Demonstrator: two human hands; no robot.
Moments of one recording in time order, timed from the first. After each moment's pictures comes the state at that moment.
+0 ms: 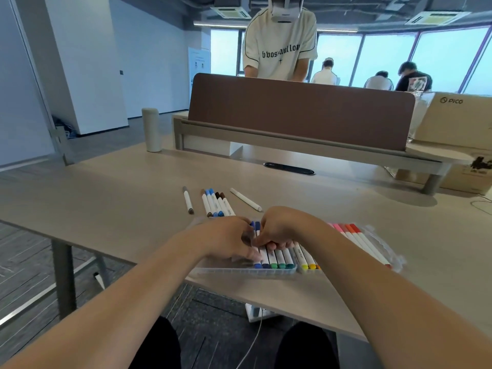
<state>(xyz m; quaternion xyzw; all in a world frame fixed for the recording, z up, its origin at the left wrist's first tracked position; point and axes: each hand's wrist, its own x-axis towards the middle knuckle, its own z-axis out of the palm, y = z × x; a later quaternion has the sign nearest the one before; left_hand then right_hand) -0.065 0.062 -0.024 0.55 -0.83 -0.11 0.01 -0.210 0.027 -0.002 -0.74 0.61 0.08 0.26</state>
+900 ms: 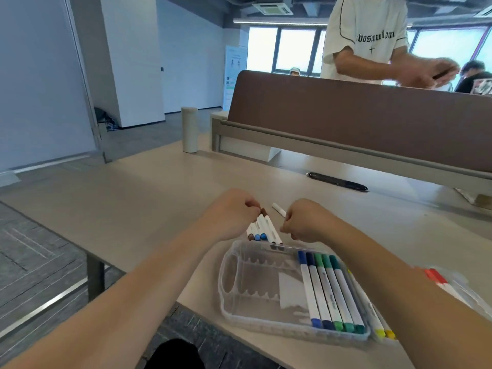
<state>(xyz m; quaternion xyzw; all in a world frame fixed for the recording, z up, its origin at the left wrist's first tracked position) 0.006 0.006 -0.003 0.65 -0.65 -0.22 0.32 -0.154 -0.063 -0.012 -0.78 0.61 -0.04 0.13</state>
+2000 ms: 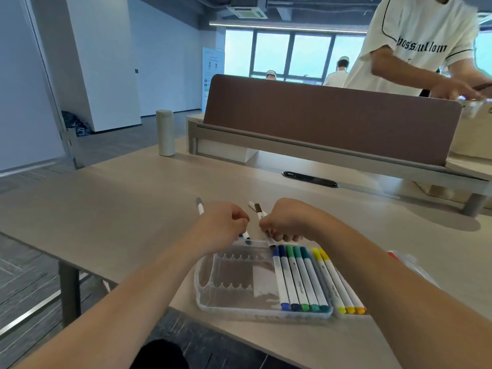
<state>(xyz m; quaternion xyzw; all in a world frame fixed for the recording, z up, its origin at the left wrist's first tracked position) -0.017 0.015 -0.020 0.64 -0.66 -0.24 0.31 -0.170 -0.025 0.018 -0.74 0.62 -0.03 0.26</state>
